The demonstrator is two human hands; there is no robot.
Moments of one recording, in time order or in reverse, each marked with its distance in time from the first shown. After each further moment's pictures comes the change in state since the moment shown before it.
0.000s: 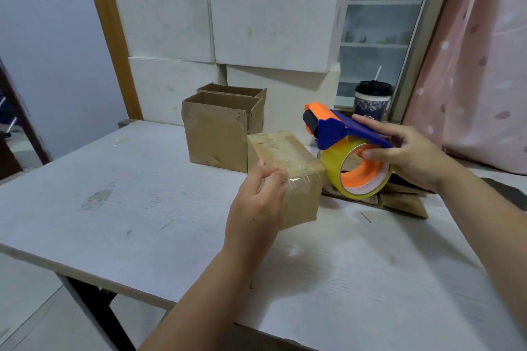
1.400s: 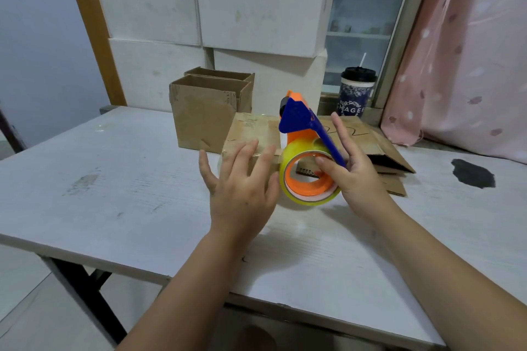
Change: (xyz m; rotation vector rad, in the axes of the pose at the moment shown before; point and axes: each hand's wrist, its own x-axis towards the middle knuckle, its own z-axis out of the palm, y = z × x) left_hand -0.008 0.001 -0.013 0.284 -0.119 -0.068; right_hand -0.043 -0.003 0.107 0.133 0.296 -0.035
